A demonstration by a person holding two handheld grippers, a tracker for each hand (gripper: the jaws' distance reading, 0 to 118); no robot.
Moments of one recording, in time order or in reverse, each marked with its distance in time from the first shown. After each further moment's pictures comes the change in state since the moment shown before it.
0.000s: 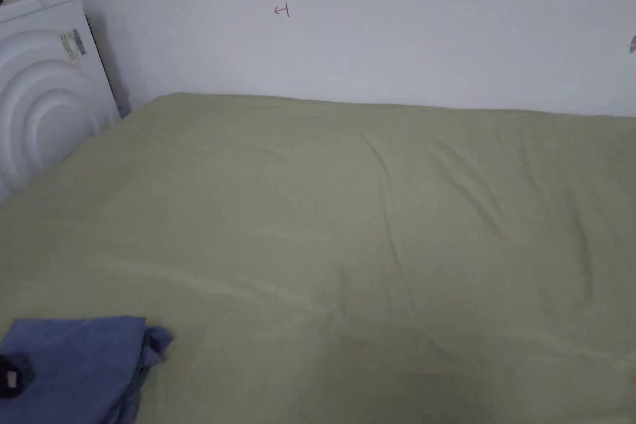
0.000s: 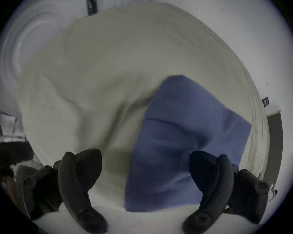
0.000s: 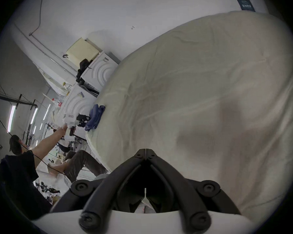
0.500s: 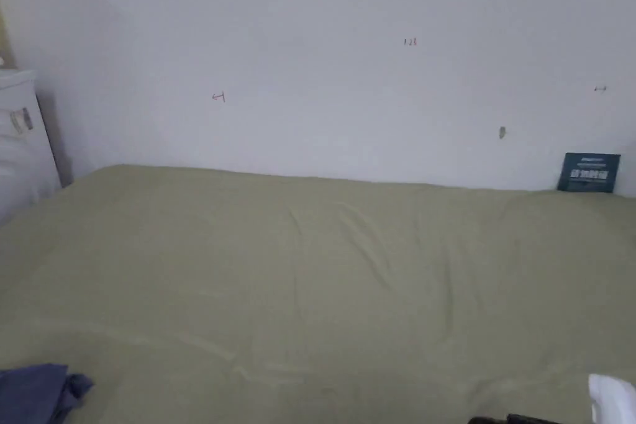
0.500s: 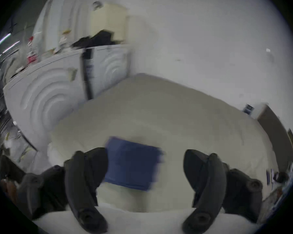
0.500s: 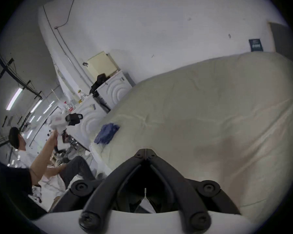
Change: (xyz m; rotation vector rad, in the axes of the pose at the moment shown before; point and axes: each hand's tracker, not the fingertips) left arm 0.173 -0.138 0.182 0.582 -0.071 -0.233; right arm -0.054 0.011 0.099 0.262 -0.004 0.184
